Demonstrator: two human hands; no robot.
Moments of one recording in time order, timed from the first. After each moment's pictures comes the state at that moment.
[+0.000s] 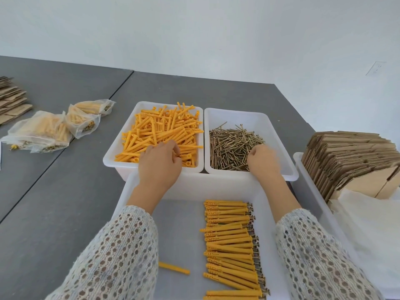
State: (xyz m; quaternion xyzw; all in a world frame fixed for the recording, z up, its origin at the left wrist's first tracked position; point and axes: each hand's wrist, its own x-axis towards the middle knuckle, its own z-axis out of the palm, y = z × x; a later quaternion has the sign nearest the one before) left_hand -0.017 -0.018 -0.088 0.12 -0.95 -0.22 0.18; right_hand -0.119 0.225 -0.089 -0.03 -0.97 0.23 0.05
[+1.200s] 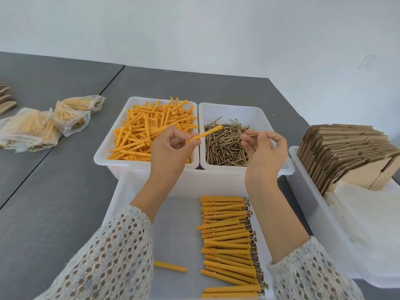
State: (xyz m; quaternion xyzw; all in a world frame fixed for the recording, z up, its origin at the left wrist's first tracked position) left_hand -0.016 0.018 -0.072 0.01 -0.65 -0.72 0.24; right_hand -0.043 0.184 -0.042 -0.07 -0.47 0.86 0.19
